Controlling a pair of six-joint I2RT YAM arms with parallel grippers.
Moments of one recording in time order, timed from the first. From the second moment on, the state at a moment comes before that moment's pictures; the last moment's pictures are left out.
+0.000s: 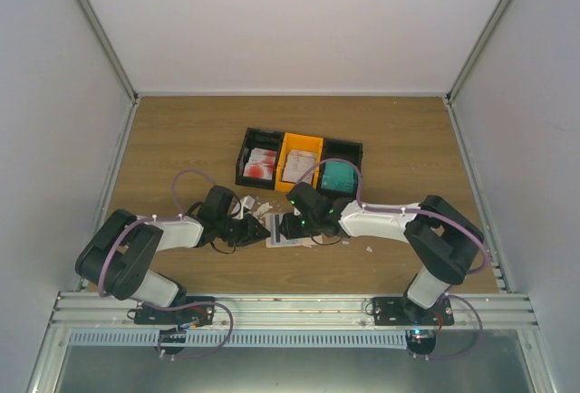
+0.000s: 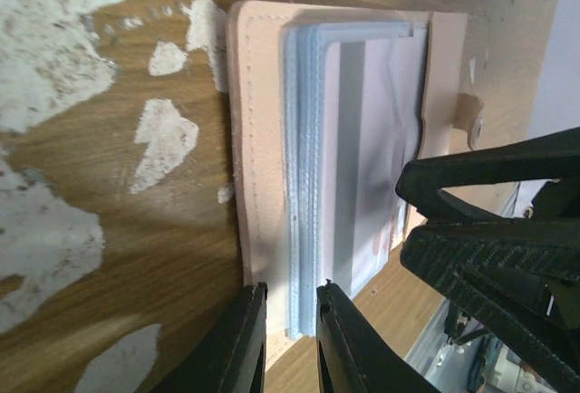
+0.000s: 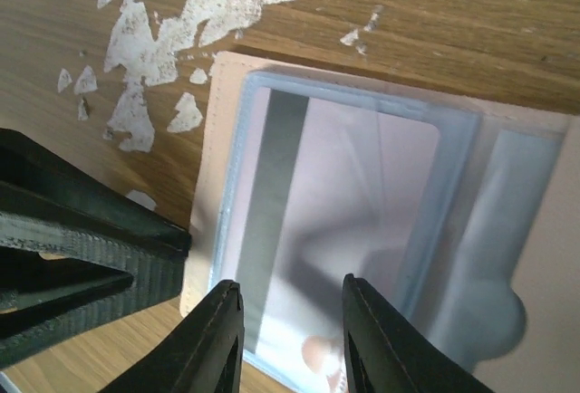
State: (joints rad) left arm -0.45 1.46 0.41 0.11 0.69 -0.75; right arm 0.92 1.65 0.85 -0.19 -0.15 0.73
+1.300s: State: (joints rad) left arm -0.46 1.50 0.48 0.09 0.70 -0.71; right arm 0.92 1.69 0.88 -0.28 -0.04 0.78
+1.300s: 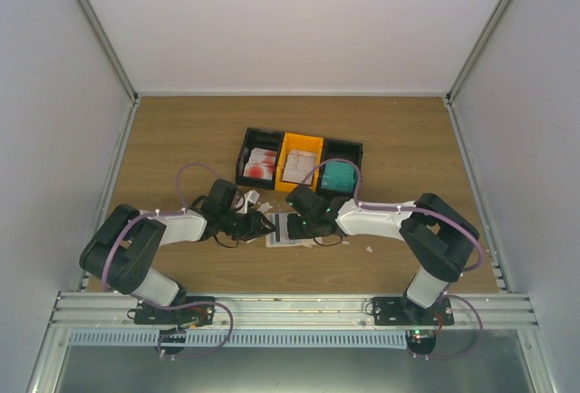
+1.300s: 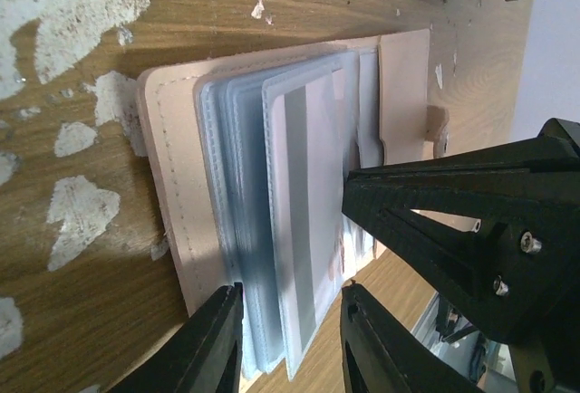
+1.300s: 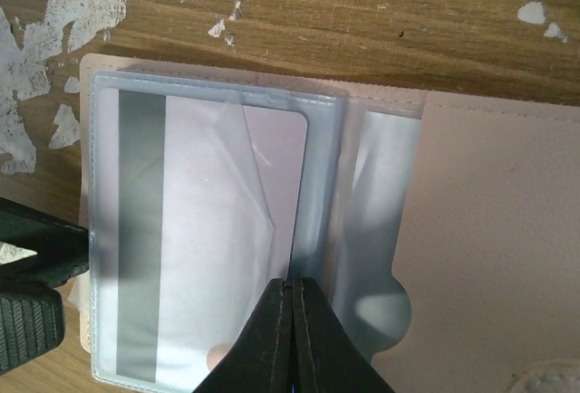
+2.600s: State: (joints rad) left arm -0.52 1.58 0.57 0.12 0.81 -0.67; right arm 0.91 1.52 0.86 -0.31 0.03 0.82
